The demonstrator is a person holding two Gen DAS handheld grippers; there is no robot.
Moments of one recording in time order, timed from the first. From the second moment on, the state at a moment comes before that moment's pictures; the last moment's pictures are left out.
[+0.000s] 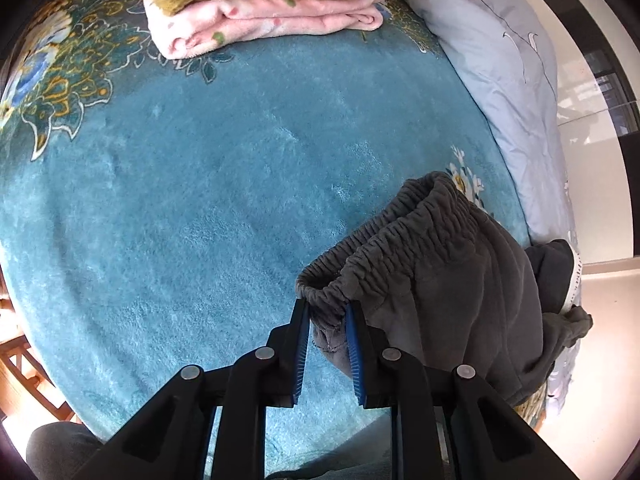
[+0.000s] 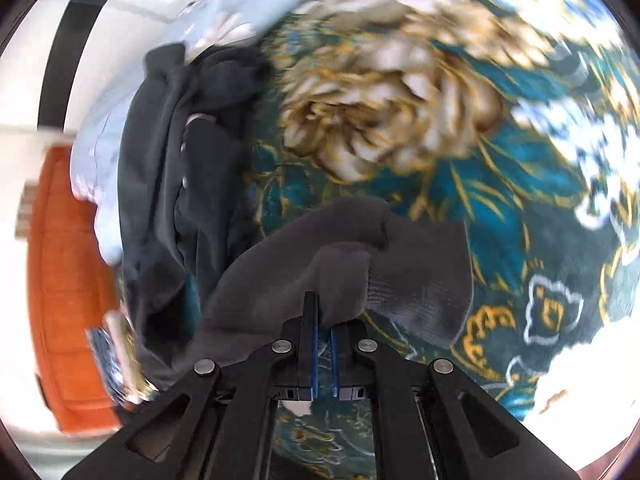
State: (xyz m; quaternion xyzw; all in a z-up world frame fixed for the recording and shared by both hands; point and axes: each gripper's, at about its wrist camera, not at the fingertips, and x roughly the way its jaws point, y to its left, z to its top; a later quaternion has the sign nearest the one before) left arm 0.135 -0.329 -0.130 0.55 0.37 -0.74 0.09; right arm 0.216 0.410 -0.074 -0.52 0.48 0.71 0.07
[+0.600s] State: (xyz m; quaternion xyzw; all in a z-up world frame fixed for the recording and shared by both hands) left arm 0.129 -0.314 -0.144 0.55 0.38 -0.74 0.09; right arm 0.043 0.405 -0.055 -0.53 0.43 0.73 0.07
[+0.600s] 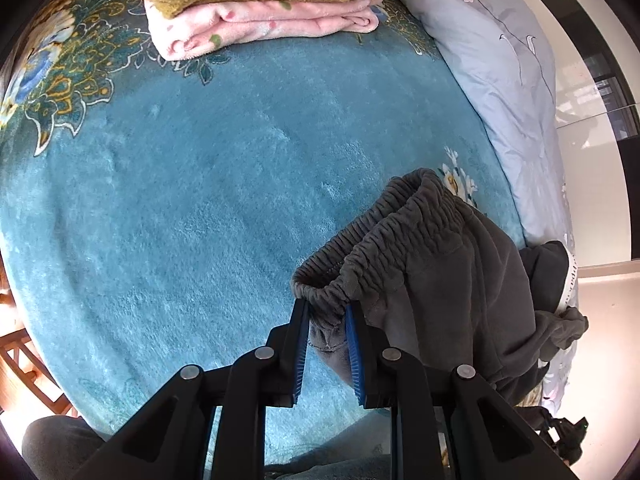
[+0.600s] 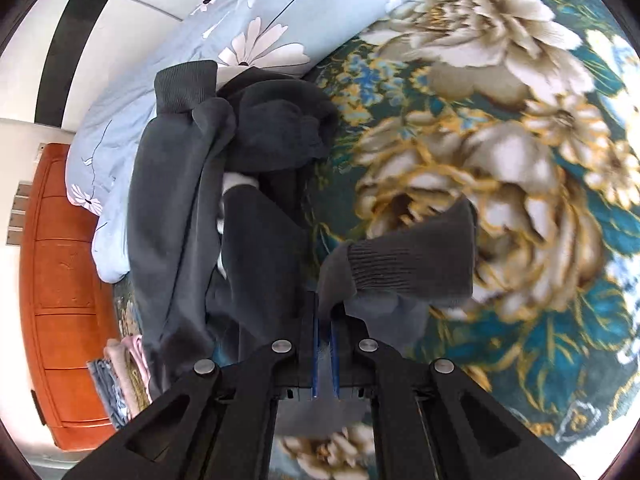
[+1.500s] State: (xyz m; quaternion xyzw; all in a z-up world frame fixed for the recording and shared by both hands) left arm 0.124 -0.307 -0.162 0.55 0.41 -0.72 0.11; right arm 0.082 0.423 -0.136 -0.49 0.50 0.71 0.11
